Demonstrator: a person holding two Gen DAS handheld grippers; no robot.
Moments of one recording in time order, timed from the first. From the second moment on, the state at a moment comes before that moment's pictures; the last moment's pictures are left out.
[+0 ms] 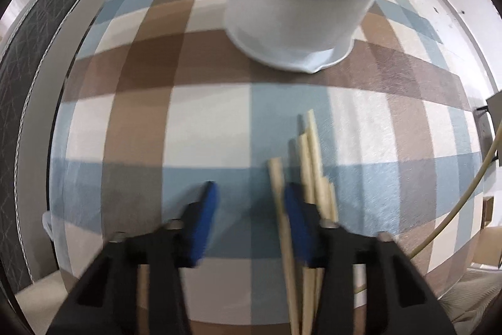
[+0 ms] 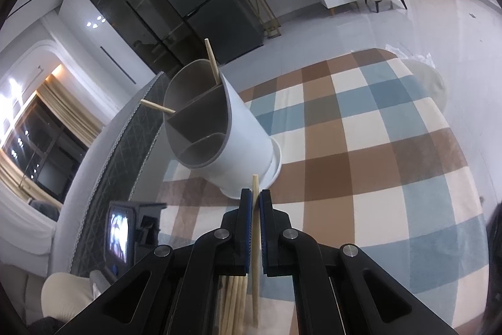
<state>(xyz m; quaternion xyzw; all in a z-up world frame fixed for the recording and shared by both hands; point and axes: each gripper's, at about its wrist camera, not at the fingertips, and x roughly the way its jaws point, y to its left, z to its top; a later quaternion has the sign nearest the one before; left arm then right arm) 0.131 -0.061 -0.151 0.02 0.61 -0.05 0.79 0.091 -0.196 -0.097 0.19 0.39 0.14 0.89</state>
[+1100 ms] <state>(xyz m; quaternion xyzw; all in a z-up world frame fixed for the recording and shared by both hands) 0.045 -0.021 -0.011 -0.04 0.33 -0.17 0.93 -0.016 -0.157 -0.047 0.08 0.28 0.12 0.95</state>
